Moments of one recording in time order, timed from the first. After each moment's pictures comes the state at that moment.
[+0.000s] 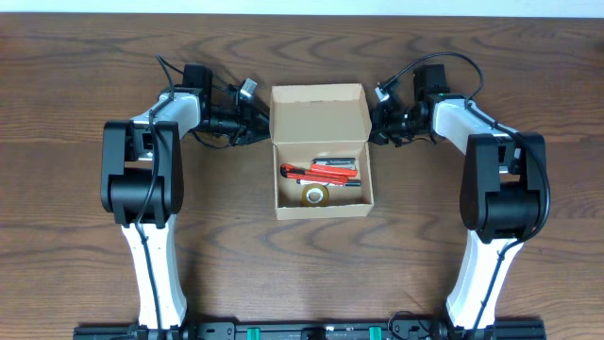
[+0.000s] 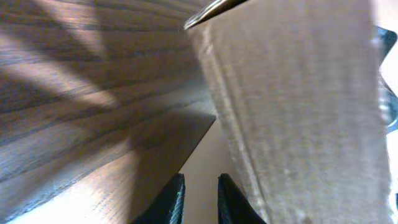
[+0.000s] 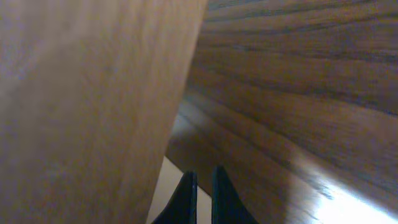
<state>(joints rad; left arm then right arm) -0.05 2.33 1.53 -0.60 1.22 -0.17 0.06 2.19 1.40 -0.50 -0.94 0.28</state>
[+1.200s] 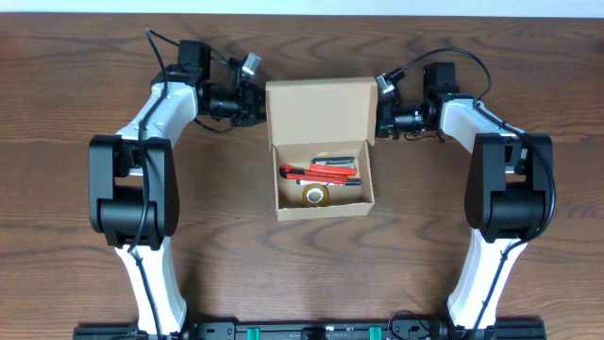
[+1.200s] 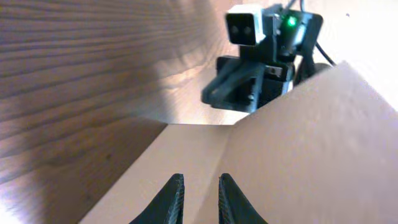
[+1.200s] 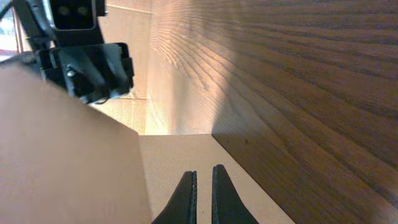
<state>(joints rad) -0.09 2.15 1.55 -0.60 1.23 -0.17 0.02 2.19 1.40 -0.45 -1.23 0.20</state>
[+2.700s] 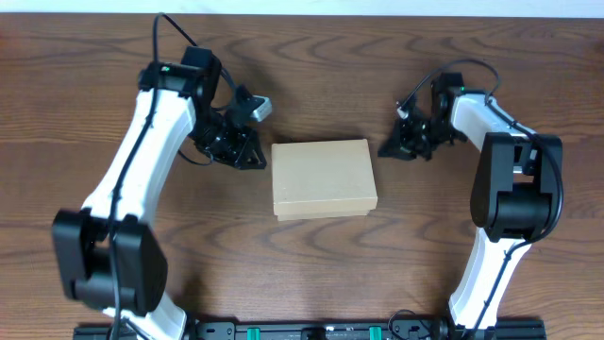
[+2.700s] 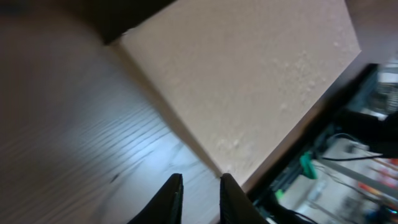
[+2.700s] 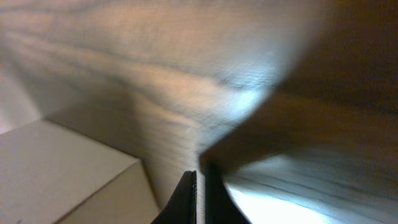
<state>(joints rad) -0.19 1.78 1.56 -1.35 0.57 0.32 -0.03 2.19 1.48 -0.89 -0.59 0.09</state>
